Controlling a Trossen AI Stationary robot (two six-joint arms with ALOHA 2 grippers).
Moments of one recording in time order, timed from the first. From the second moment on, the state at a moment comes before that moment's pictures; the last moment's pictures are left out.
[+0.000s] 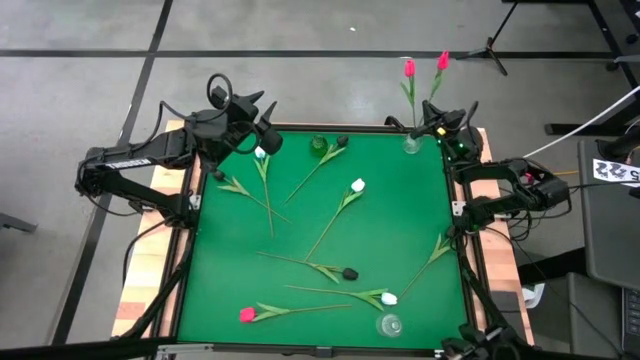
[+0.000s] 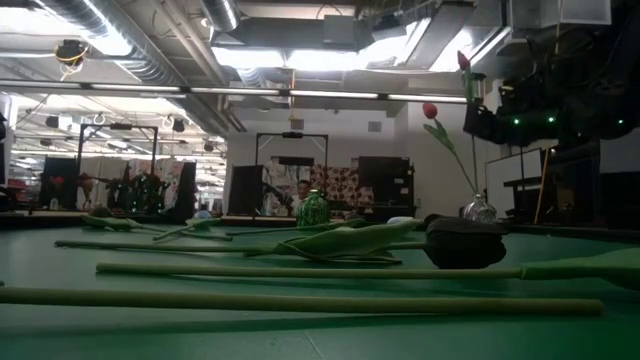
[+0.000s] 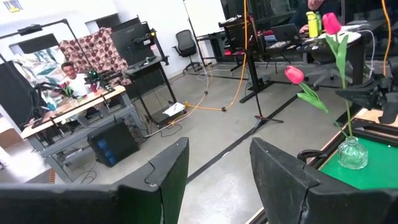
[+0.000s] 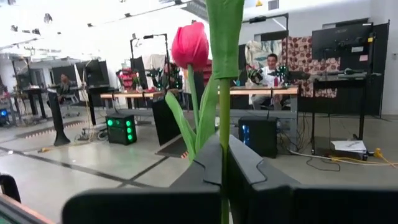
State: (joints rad) left arm 0.12 1.17 1.32 -0.28 -0.92 0.20; right arm -1.13 1.34 0.25 1.32 -0.06 0.05
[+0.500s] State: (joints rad) left arm 0.12 1.17 1.32 -0.28 -0.92 0.20; right arm -1.13 1.34 0.25 1.22 -0.04 0.05
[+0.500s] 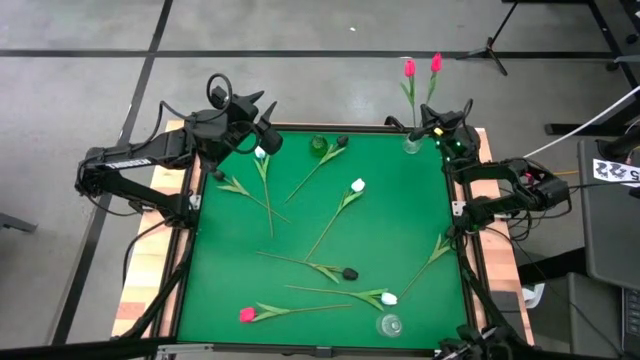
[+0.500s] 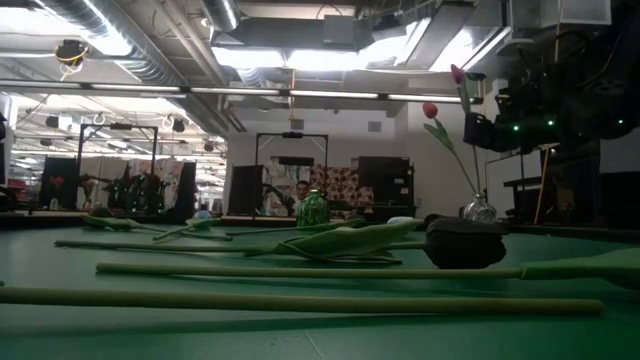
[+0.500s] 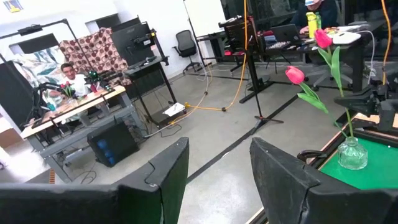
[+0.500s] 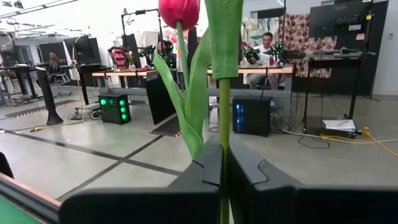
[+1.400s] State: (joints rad) left arm 0.12 1.17 1.32 -0.28 -0.92 0.15; right arm -1.13 1.34 0.25 0.99 -0.03 0.15
